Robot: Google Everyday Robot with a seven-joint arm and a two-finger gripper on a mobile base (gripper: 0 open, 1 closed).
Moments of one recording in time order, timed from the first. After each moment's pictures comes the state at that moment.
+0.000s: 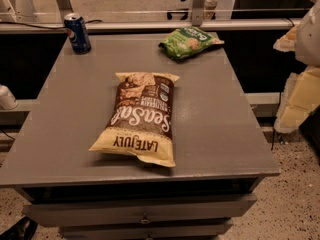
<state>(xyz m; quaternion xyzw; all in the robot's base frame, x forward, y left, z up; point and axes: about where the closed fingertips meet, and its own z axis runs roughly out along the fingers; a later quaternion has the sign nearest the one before) 0.438 -0.217 0.976 -0.60 0.78 -0.03 0.16</state>
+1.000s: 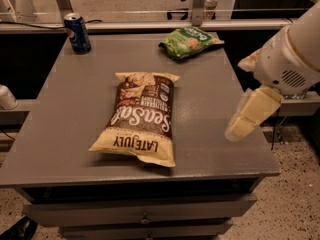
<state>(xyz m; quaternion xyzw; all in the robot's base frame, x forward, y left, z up) 0.448 -0.154 0.935 -0.57 0.78 0.07 0.23</state>
